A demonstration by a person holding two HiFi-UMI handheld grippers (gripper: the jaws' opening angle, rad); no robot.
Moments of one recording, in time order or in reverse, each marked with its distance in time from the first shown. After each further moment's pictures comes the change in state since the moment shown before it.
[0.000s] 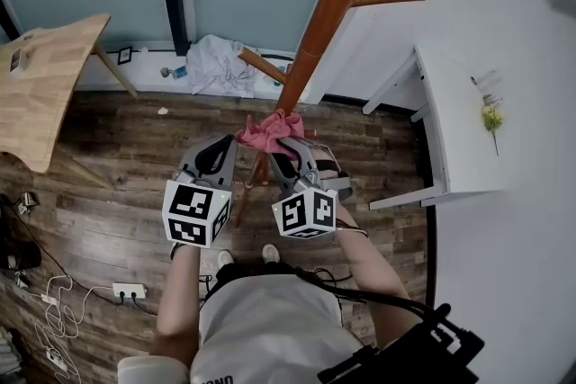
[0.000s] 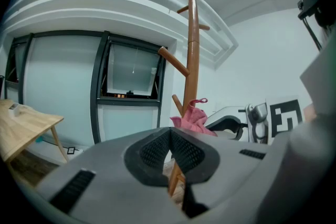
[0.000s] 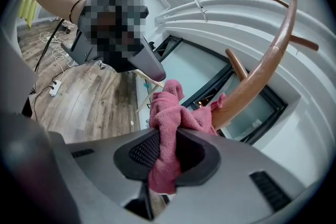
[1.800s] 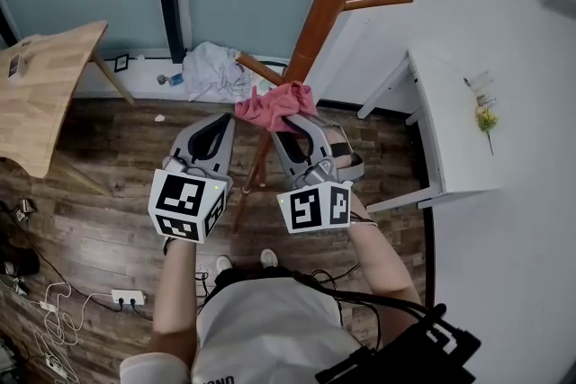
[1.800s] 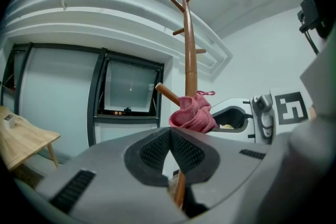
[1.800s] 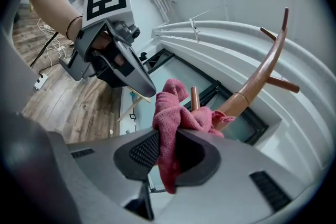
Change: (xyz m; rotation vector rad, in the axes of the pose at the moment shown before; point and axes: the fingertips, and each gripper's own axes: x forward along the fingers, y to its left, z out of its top) left arm -0.008 0.003 0.071 0.042 -0.162 -0.013; right arm -0.034 -0.077 0.061 -0.069 -0.133 -0.173
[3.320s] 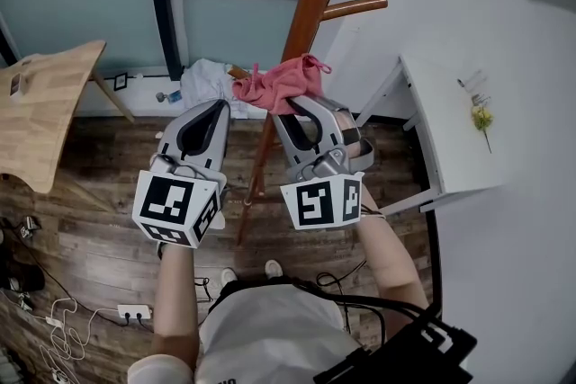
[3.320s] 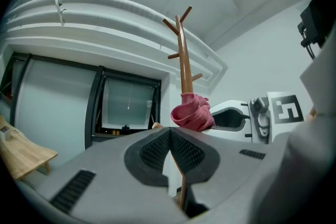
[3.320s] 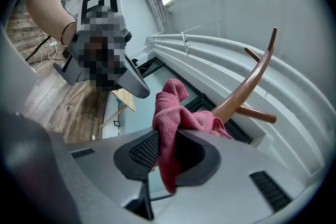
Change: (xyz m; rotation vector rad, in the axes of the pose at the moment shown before) left arm -0.008 -0.001 0.072 0.051 -0.162 -0.006; right arm -0.014 -0.067 0.039 -0.032 -0.103 -0.146
